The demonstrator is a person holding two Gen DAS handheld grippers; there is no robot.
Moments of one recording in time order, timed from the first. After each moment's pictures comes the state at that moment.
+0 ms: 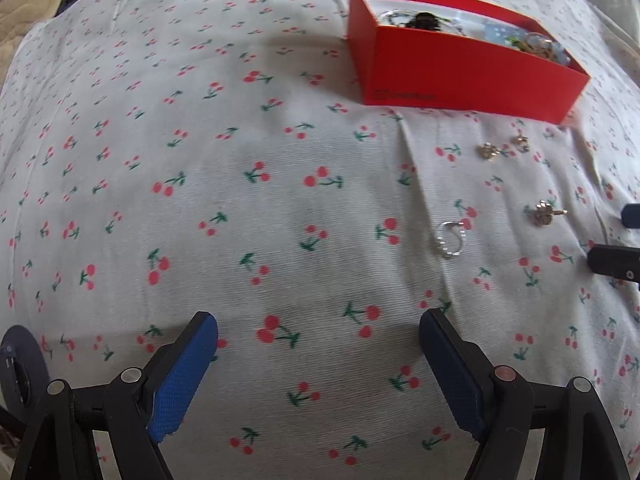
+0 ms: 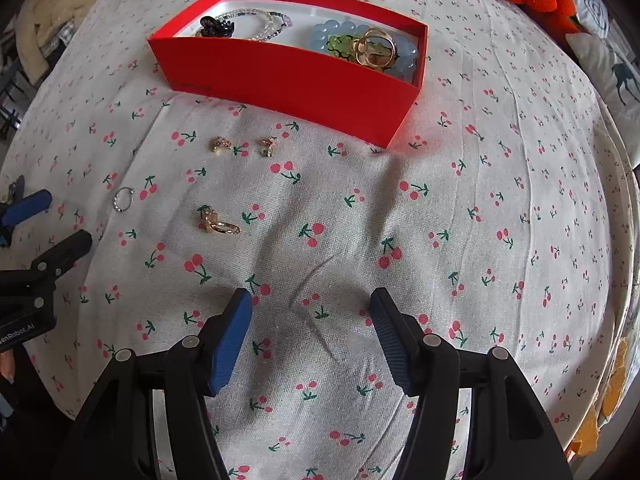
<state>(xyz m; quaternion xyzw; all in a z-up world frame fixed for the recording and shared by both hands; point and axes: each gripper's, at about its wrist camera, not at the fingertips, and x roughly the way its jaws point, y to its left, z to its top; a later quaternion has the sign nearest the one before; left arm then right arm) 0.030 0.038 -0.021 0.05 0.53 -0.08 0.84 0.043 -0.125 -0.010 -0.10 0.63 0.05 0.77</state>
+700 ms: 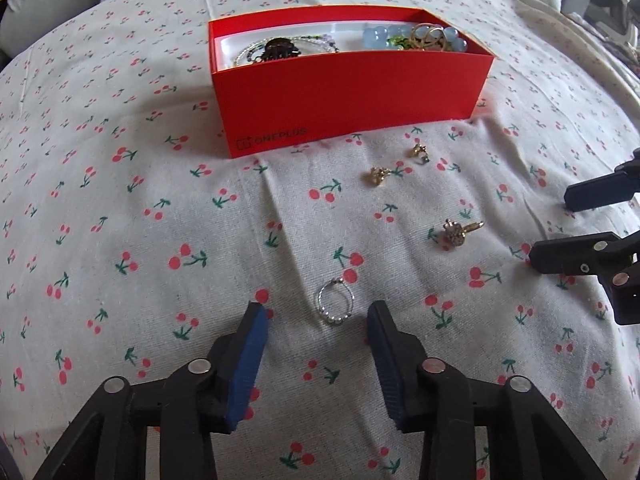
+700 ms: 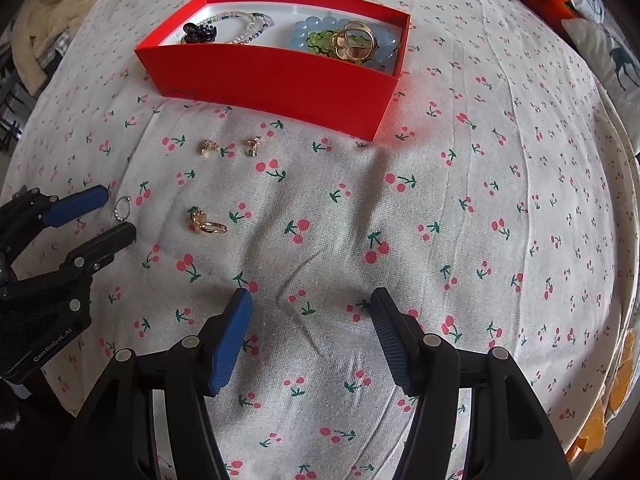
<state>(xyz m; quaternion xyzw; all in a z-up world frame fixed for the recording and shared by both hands) 0.040 -0.009 -0.022 0.10 0.48 -0.19 0.85 0.051 -0.144 -0.011 -0.07 0.64 0.05 0.77</state>
